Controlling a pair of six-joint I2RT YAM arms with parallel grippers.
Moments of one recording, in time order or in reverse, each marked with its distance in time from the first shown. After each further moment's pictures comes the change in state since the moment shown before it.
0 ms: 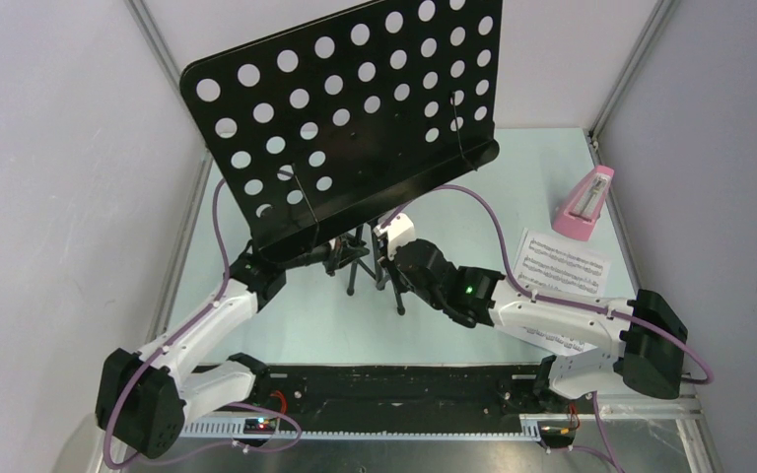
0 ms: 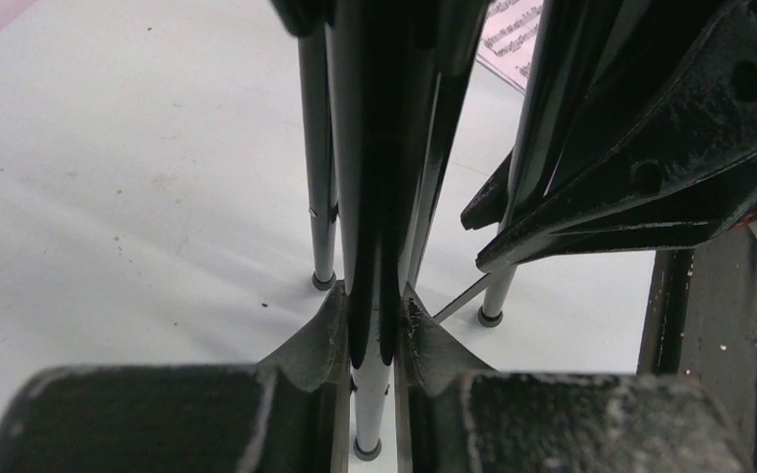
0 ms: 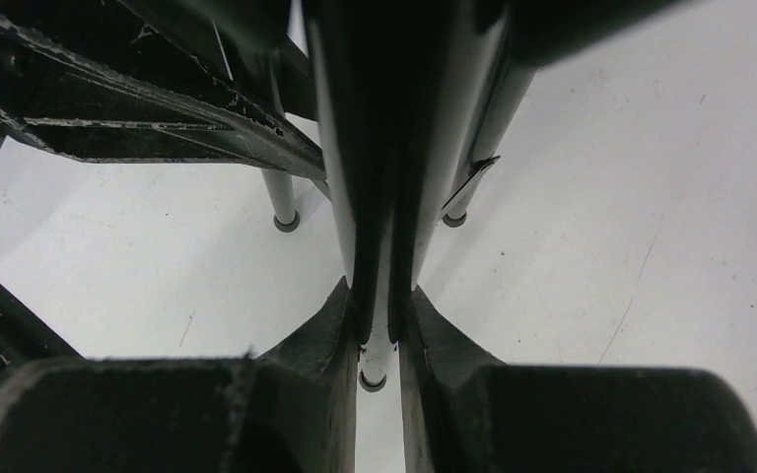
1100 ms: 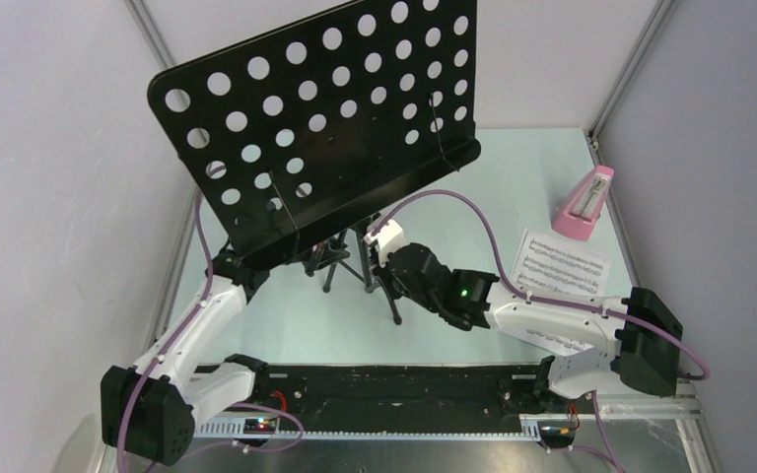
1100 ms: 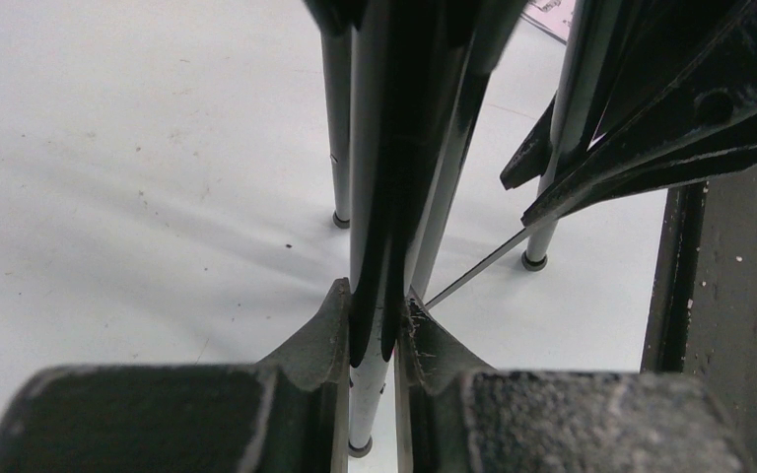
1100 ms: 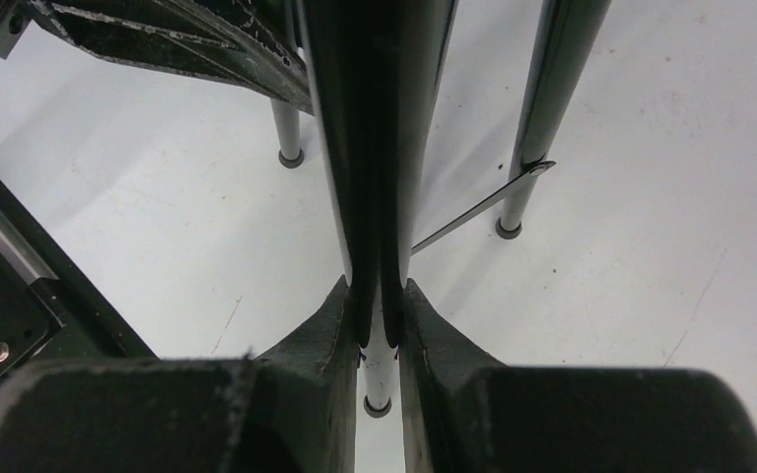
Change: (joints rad) left arm 0.171 -0.027 0.089 -0.325 0.143 0.257; right arm 0.025 0.017 0.011 0.016 -0.072 -0.015
